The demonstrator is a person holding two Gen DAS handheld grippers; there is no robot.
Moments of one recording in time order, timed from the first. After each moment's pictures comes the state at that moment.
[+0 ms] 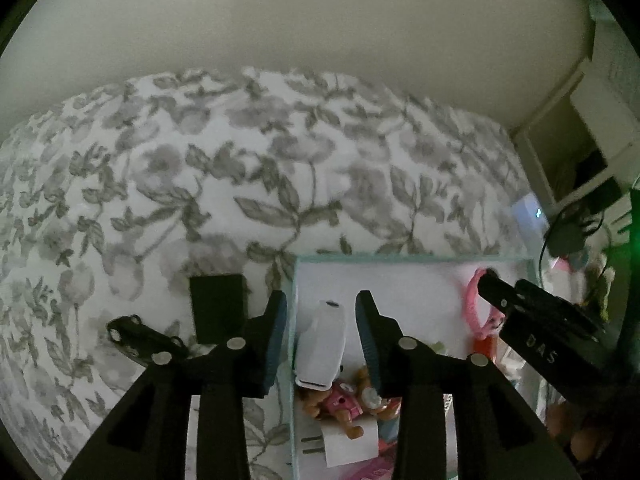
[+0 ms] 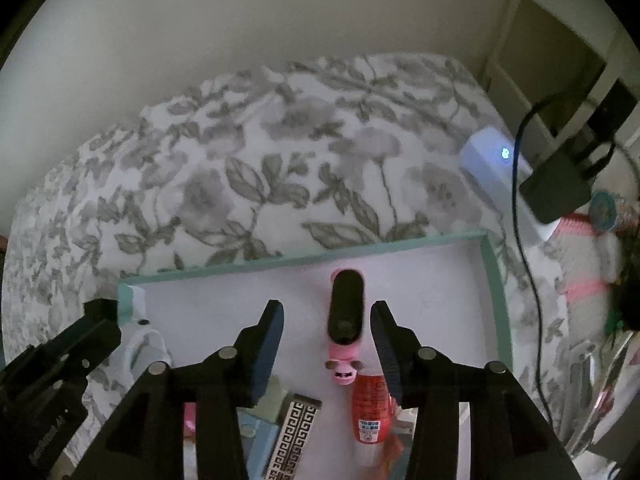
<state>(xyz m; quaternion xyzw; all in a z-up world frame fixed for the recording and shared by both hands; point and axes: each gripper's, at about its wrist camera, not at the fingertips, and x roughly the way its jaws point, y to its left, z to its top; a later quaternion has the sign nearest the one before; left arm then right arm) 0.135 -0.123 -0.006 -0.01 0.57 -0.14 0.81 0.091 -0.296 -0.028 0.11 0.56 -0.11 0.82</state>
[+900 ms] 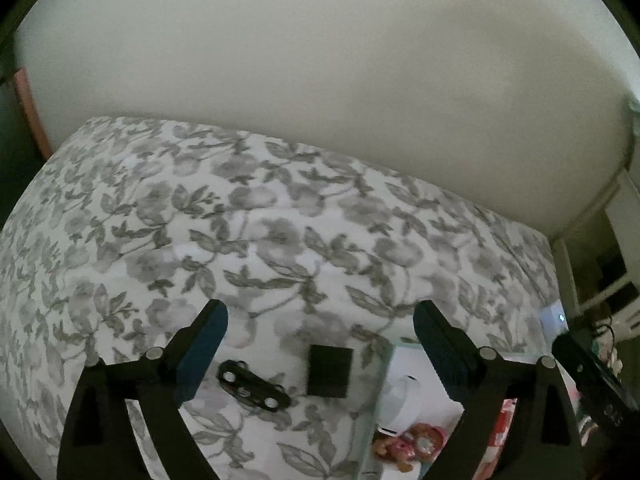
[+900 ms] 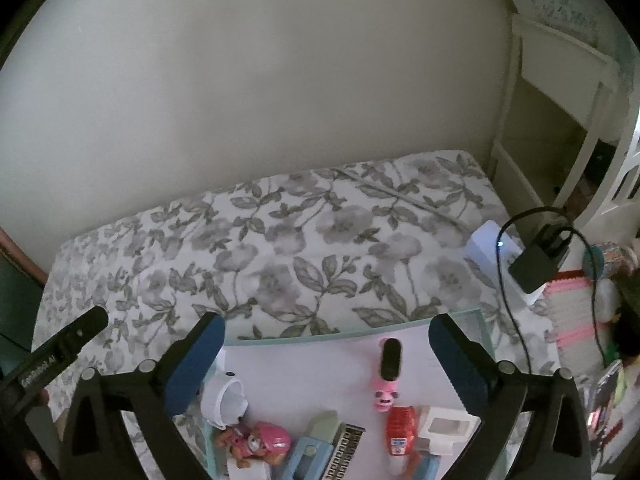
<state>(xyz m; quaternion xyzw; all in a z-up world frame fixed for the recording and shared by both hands) 0.146 -0.036 0.045 -0.06 0.48 -0.01 0.88 0.080 -0.279 0.040 0.13 0.45 -0.07 0.88</state>
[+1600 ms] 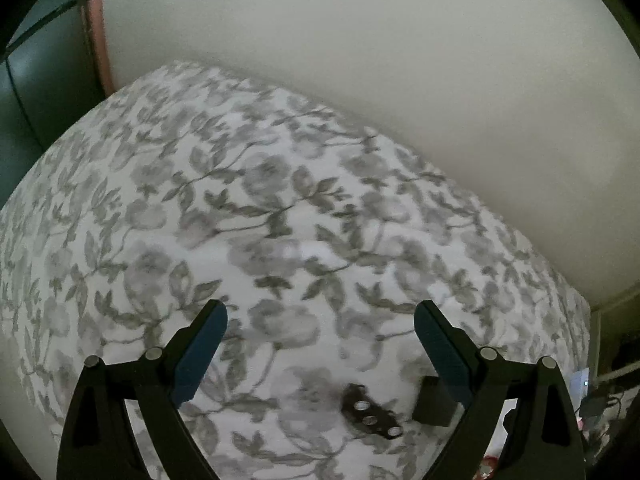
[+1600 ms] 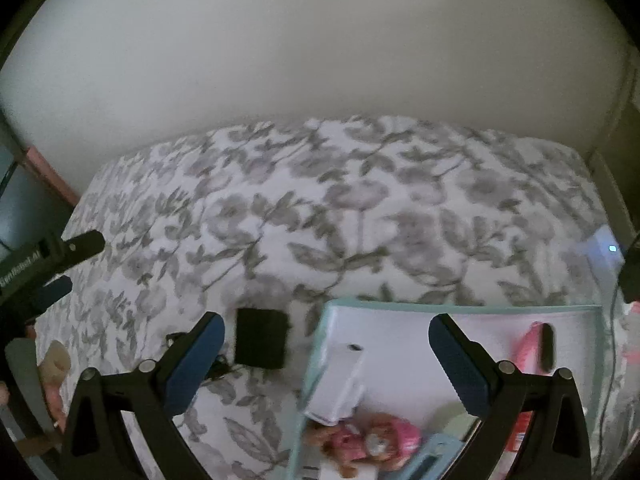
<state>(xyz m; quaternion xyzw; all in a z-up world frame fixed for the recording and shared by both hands) 0.157 0.094 0.022 -0.15 0.50 0.10 0.85 0.115 -0.156 -0.009 0.07 0.51 0.05 0.86</state>
